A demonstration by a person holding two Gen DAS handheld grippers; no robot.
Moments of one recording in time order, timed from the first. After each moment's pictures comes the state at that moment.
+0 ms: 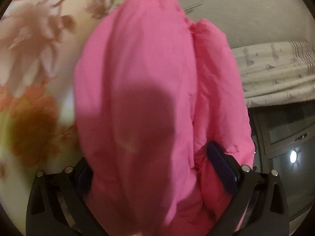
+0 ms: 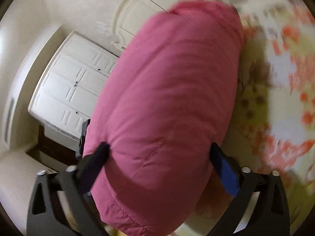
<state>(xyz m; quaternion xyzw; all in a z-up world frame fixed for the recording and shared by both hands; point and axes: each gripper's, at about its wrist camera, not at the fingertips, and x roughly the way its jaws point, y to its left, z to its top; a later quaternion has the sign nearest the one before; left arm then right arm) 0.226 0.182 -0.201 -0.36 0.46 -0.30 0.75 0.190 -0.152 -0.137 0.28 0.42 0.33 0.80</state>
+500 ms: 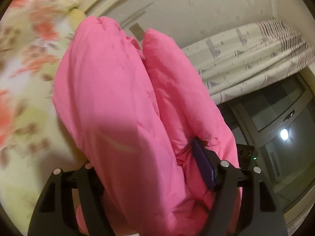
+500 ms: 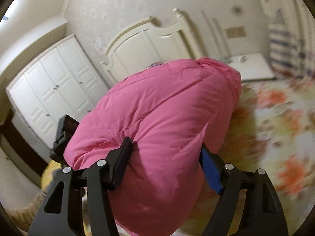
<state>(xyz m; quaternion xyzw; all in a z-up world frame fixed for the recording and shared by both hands) 0.272 0.044 -0.144 -0.33 0.38 -0.40 0.77 0.175 -0.236 -0.070 0.17 0.32 0.22 0.91</state>
